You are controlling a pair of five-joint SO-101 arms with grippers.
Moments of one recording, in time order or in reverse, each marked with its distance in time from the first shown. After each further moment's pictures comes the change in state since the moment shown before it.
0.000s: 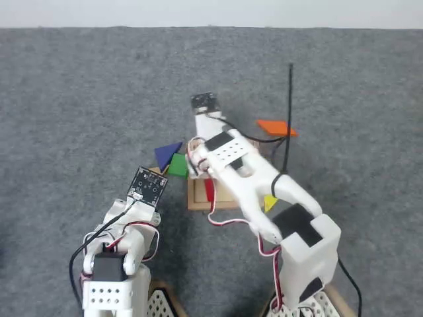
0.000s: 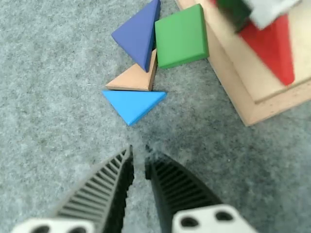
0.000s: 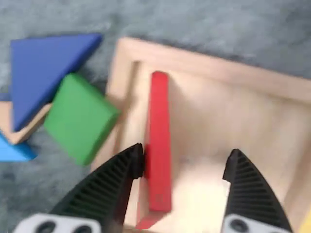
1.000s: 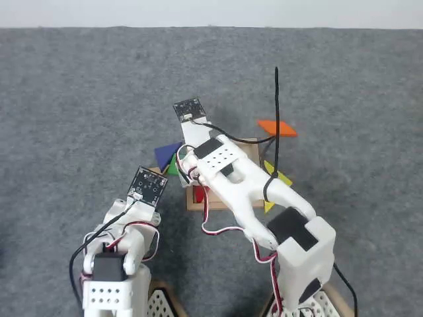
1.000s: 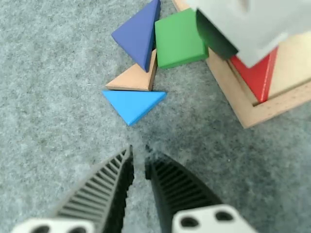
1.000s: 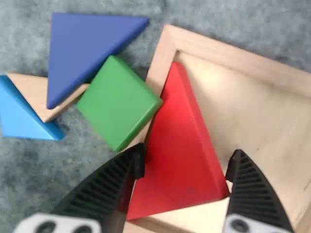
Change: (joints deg) left arm 0.0 0.0 0.0 0.0 0.0; right arm -5.6 -0.1 0.1 0.0 0.1
